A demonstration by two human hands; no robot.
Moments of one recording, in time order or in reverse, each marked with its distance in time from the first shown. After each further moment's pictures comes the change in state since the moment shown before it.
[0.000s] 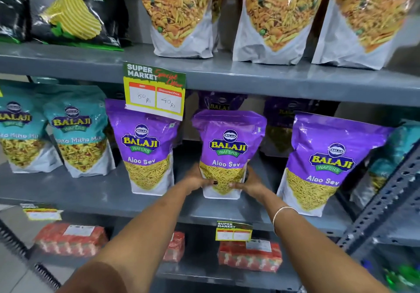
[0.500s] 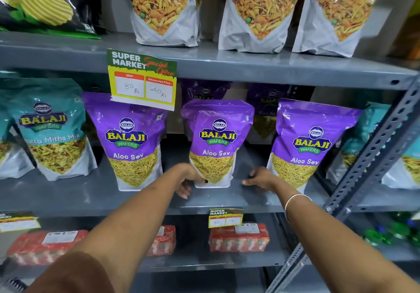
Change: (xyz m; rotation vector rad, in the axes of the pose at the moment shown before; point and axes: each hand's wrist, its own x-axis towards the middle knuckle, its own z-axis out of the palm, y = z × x) left_hand -0.008 0.023 -0.002 0.335 -0.336 -0.551; right_hand -0.030 0.002 -0.047 -0.608 0.020 0.291
